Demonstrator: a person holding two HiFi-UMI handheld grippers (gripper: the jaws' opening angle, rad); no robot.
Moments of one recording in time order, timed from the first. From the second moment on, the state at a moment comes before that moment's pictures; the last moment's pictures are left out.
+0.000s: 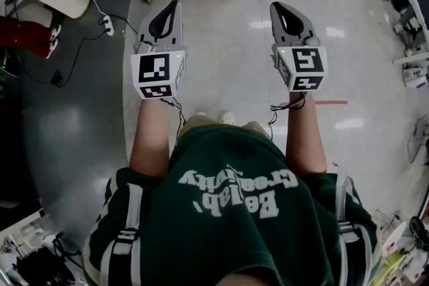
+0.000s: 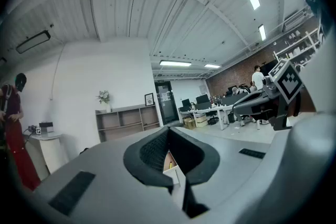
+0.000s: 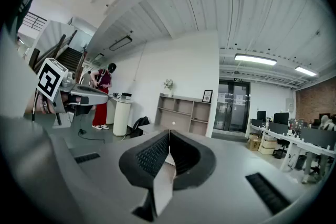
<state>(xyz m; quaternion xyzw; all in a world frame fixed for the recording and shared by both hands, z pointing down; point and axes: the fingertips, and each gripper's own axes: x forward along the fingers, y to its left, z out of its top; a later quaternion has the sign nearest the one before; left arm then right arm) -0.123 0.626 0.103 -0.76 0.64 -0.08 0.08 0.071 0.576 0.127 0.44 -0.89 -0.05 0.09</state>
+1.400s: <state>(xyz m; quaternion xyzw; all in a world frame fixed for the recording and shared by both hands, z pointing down) -0.131 0.517 0.120 -0.78 0.62 -0.09 0.07 0.067 0.479 0.147 0.45 -0.89 -0.03 0.07</state>
